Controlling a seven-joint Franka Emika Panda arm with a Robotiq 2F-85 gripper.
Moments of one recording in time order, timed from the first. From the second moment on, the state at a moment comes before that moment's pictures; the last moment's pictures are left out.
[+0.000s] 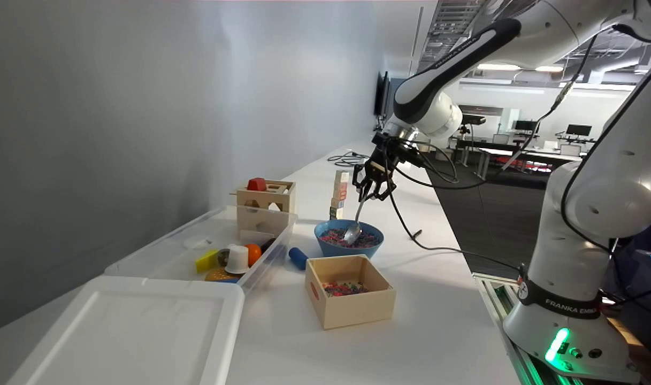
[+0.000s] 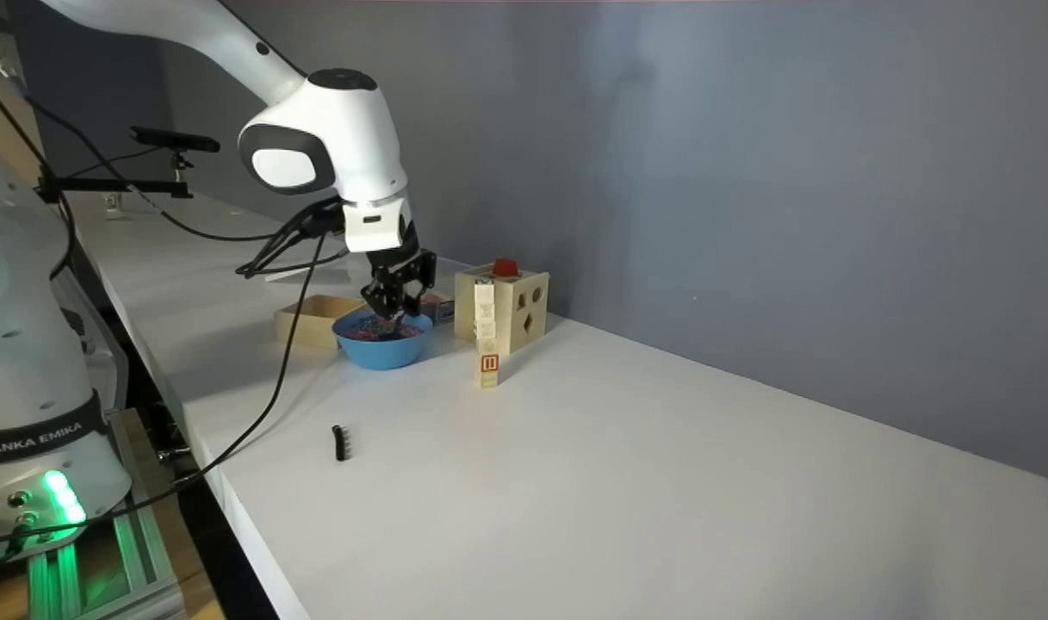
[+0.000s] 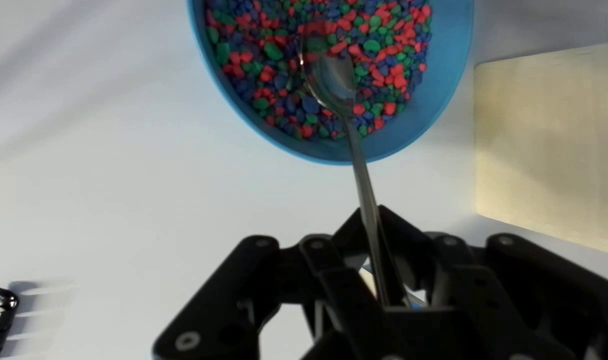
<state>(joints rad) -0.23 -0.35 -0.20 -2.67 0.48 2.56 0.64</state>
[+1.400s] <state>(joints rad) -0.04 -0.26 -0.22 -2.73 0.90 2.82 0.36</state>
